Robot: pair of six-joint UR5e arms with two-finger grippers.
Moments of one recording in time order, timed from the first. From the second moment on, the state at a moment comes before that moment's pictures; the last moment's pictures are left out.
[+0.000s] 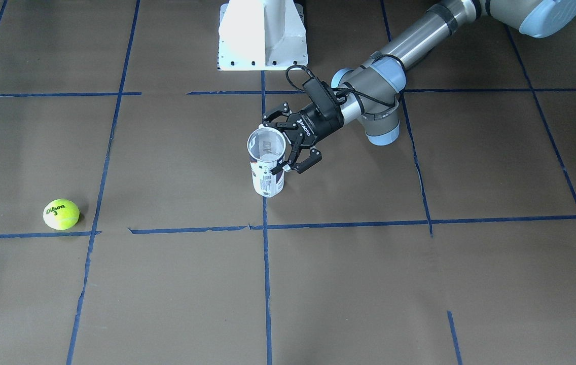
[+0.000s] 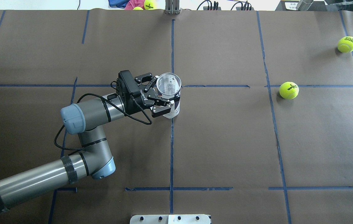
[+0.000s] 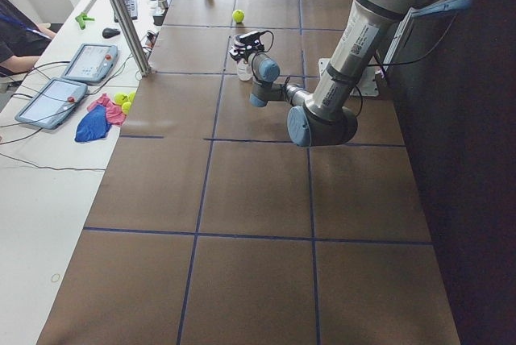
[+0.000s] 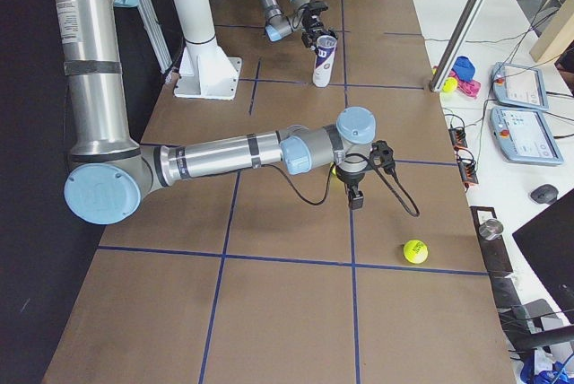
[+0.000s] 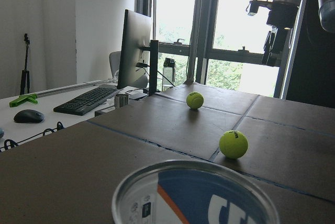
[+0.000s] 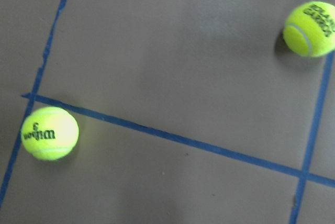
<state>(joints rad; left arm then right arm) -0.49 -2.23 -1.19 -3.33 -1.53 -0.43 1.35 -1.45 1.68 -1.43 2.36 0.15</state>
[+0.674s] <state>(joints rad) -0.49 -2.23 -1.19 -3.32 -1.53 -0.43 1.07 -1.24 1.62 -1.41 2.20 0.40</state>
